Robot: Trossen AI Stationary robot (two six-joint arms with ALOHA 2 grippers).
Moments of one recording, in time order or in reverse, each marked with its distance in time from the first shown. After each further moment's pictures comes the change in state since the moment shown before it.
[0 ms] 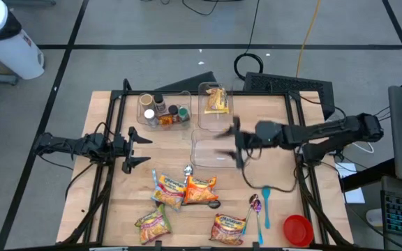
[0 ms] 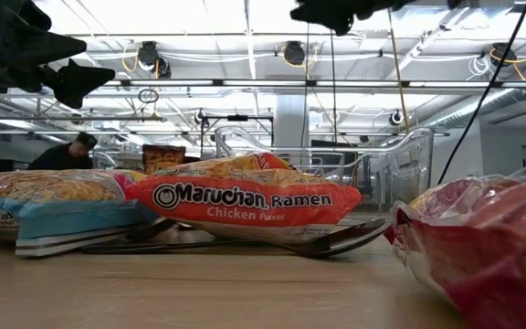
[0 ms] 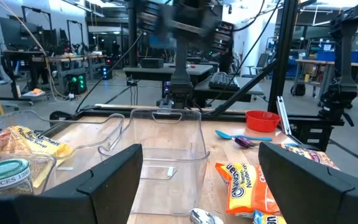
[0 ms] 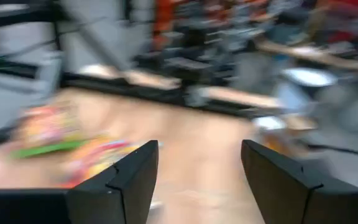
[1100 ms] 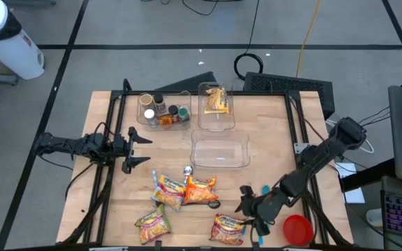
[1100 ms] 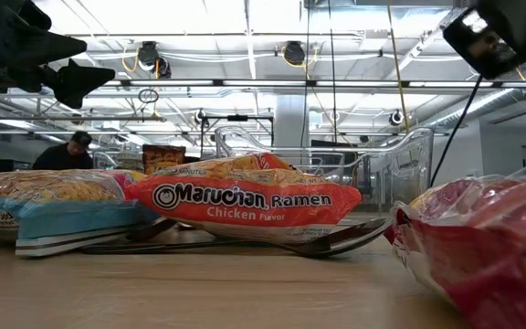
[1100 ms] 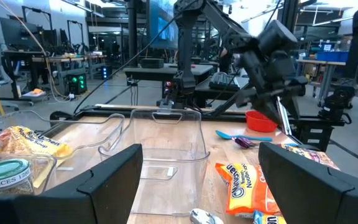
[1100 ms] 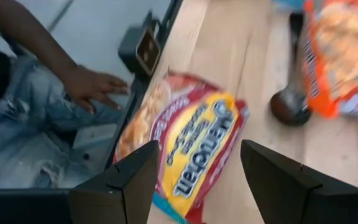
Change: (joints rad) left arm 0.000 0.000 0.000 0.000 0.000 0.000; right arm 0.680 0.283 -0.001 -0.235 0.093 0.642
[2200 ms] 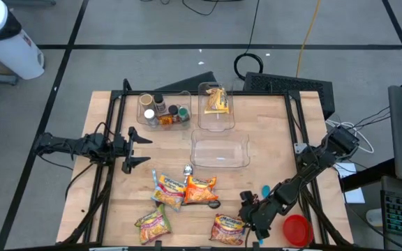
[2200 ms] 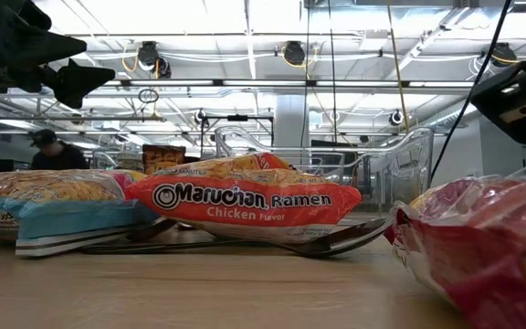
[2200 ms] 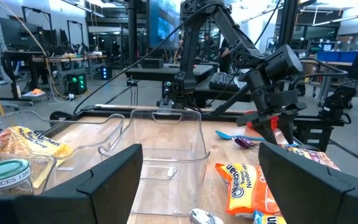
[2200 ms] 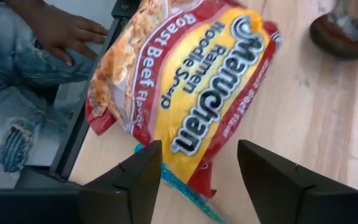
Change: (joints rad) left arm 0.000 0.000 0.000 0.000 0.000 0.000; right arm 0.041 0.171 -0.001 -0.011 -0.032 0.014
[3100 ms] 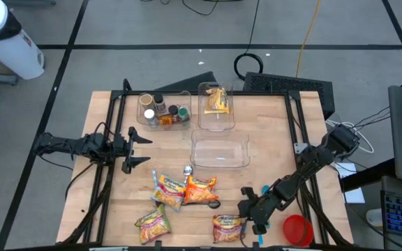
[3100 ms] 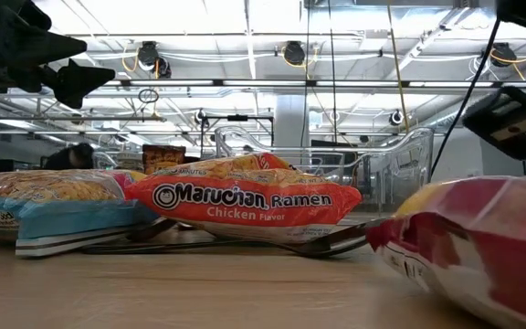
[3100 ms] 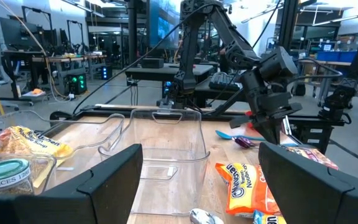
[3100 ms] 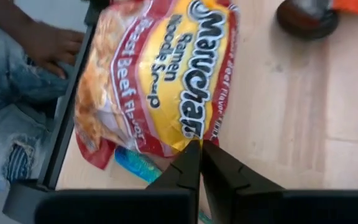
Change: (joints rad) left arm 0.000 0.000 0.000 0.000 0.000 0.000; right arm -0.036 -0.016 -0.042 0.015 -0.021 0.085
